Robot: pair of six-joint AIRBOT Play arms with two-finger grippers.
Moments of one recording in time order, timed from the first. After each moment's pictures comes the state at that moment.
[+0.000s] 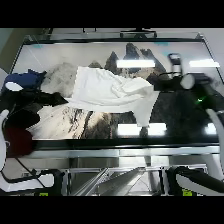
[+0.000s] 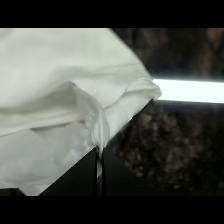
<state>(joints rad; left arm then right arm) 0.25 -1.41 1.17 0.73 -1.31 -1.01 0.03 -1.22 1.21 -1.42 0.92 1.56</state>
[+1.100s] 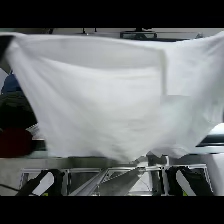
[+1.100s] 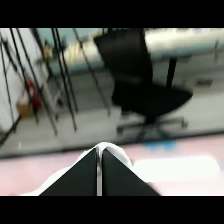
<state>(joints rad) 0.38 -1.09 1.47 0.31 -1.27 -0.79 -0.23 -0.86 1.22 -0.88 0.51 1.16</state>
